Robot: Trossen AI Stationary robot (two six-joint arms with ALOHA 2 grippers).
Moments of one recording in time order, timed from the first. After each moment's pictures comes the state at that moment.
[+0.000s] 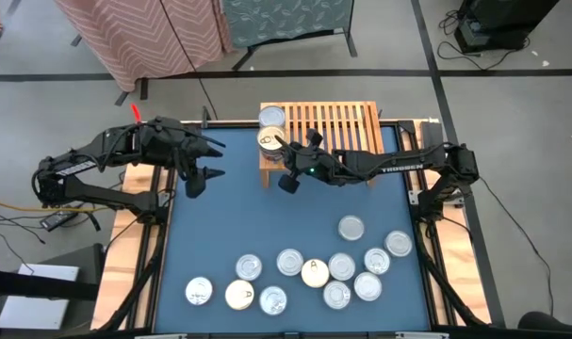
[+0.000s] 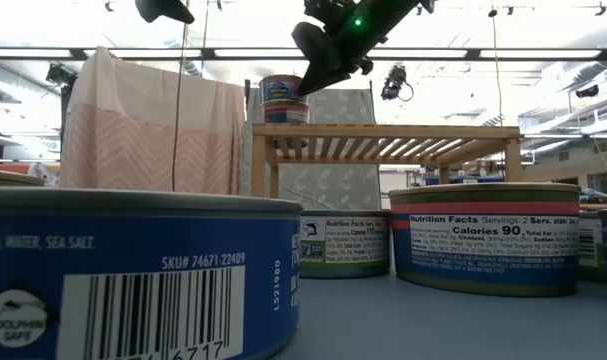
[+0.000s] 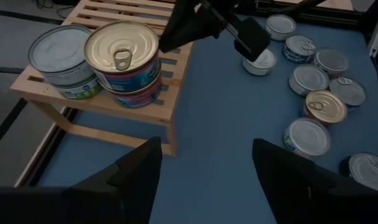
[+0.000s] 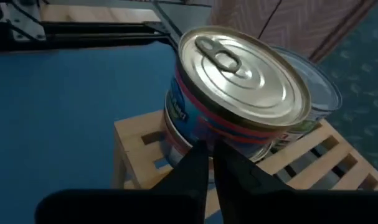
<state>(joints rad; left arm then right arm) 0.19 0.97 1.30 -0.97 -0.02 -0.04 -0.08 1.69 1.33 -0.22 0.55 0.00</state>
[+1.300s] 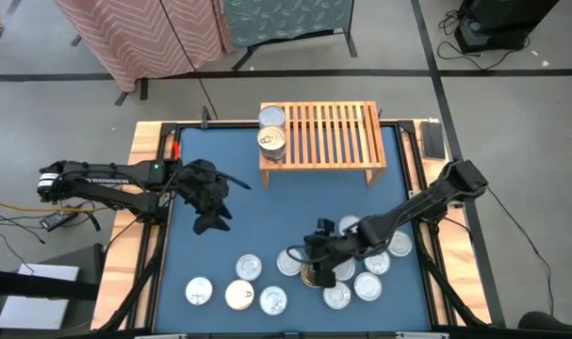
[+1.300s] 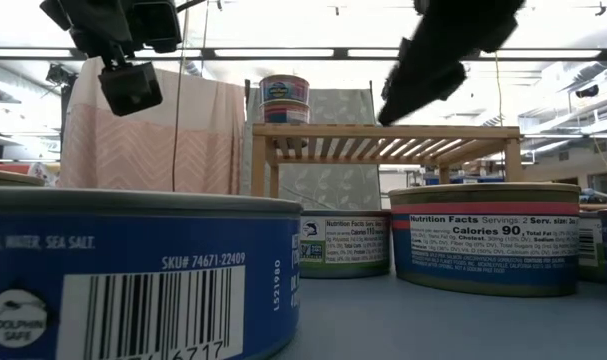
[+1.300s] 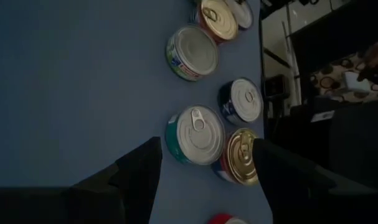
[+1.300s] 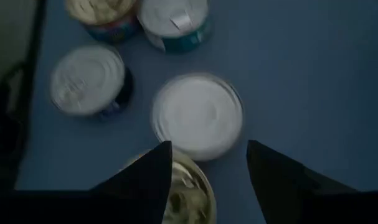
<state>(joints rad) 0.07 0.96 0.75 -0.57 0.49 -0.41 0.45 1.70 1.16 -0.38 0.24 0.51</state>
